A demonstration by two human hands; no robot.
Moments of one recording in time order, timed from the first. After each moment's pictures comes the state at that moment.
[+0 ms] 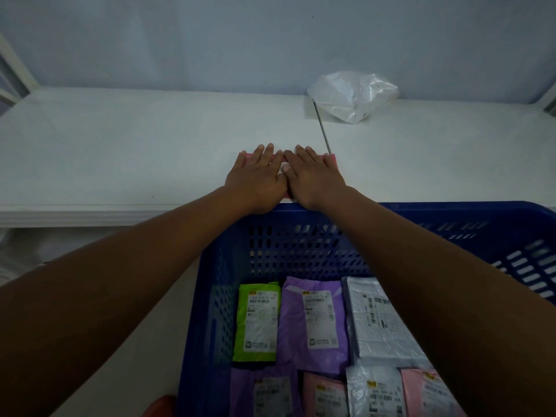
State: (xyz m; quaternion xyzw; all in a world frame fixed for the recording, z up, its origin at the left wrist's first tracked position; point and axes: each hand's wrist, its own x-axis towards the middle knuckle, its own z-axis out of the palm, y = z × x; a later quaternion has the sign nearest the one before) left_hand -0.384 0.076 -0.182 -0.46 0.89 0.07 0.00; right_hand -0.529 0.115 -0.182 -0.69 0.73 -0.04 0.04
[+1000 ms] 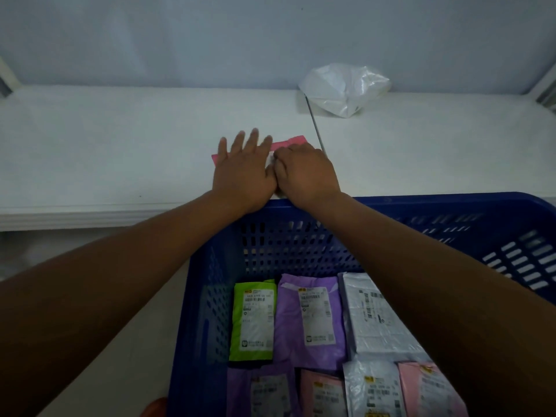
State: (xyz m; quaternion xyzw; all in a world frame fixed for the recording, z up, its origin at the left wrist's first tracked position) left_hand -0.383 0.076 -0.187 -0.48 0.87 0.02 -0.13; right_hand -0.520 0.125 -0.178 -0.71 0.67 -0.18 -0.13
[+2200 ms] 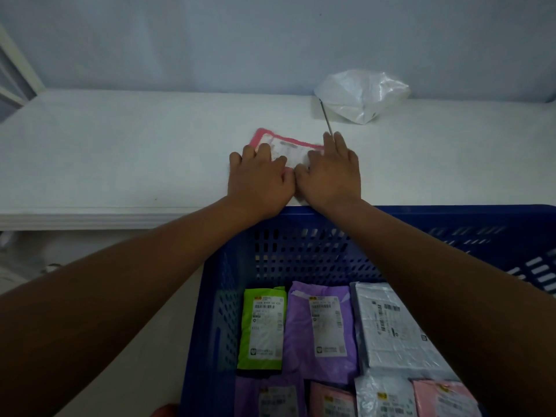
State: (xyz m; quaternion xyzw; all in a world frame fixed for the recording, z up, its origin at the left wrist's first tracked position) left_hand -0.384 0.084 -0.181 -0.49 0.86 -0.07 -0.14; right_hand -0.526 0.119 -0.181 -0.61 0.78 -0.13 -0.08
